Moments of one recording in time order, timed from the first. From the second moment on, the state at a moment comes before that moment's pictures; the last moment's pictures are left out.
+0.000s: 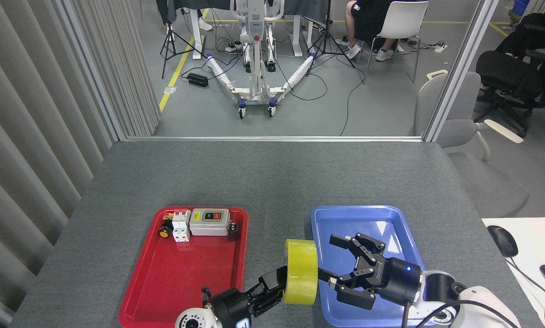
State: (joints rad) left arm -0.07 -0.11 -0.22 -1.57 -0.23 0.04 -0.83; right arm -0.35 -0.49 0.56 -1.37 0.76 -0.79 0.02
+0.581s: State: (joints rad) left arm -0.07 -0.11 -0.21 -1.57 -0.22 0.00 -0.87; right arm -0.44 -0.37 0.65 -1.28 0.77 -0.78 0.08
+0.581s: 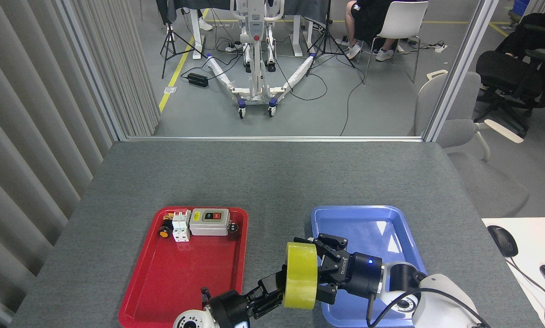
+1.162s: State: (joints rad) left arm -0.07 -0.09 -0.16 -1.54 -0.18 -0.10 -0.95; right arm -0.45 -0.38 0.66 -1.28 0.77 -0.79 0.09
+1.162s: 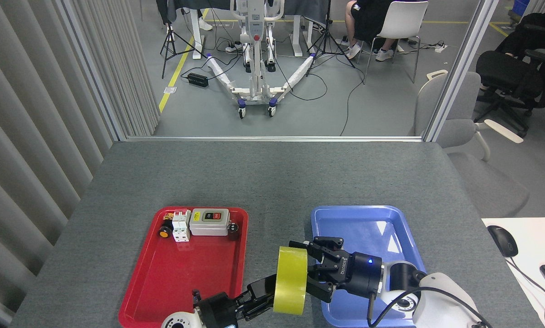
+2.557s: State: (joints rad) left arm -0.07 -0.07 -0.08 -1.47 -0.17 -0.25 -0.97; right arm -0.44 -0.36 0.66 -1.28 0.77 -0.79 0.08
